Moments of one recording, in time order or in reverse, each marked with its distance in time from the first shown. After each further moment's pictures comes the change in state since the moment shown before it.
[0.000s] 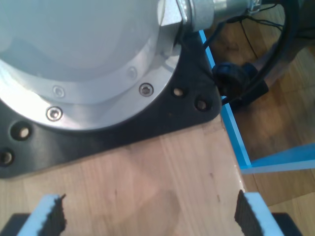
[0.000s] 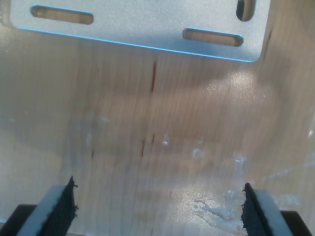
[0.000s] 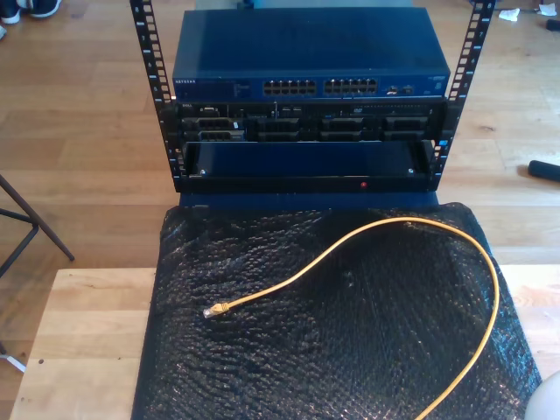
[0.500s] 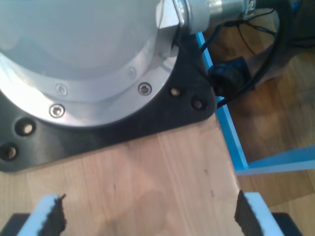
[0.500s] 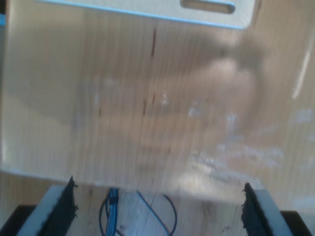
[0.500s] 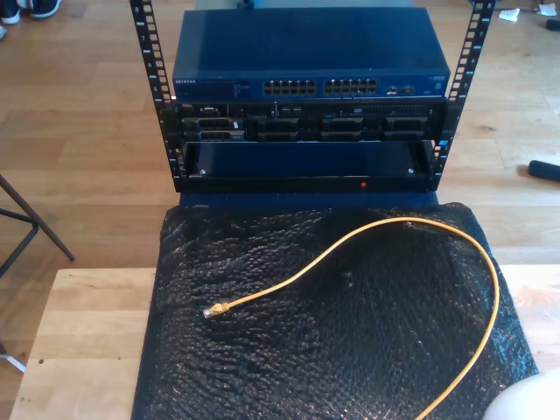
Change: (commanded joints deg) left arm 0.0 -0.7 -2.4 0.0 4.0 -0.7; right arm -0.1 -5.0 -5.5 1.6 9.1 0.1
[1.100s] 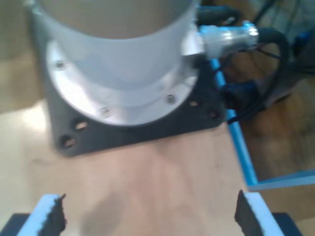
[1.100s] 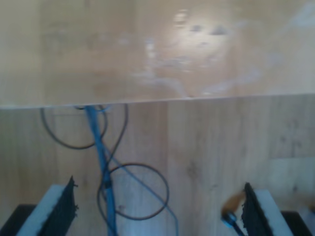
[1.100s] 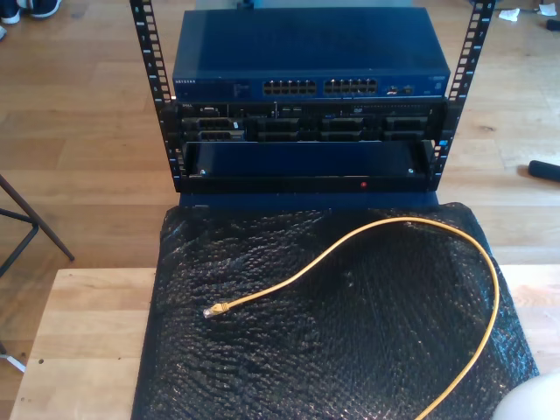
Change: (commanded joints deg) left arm -3.7 -0.6 -12.0 -8.1 15.5 -3.0; right arm 0.3 1.8 -20.0 11.5 17.8 12.3
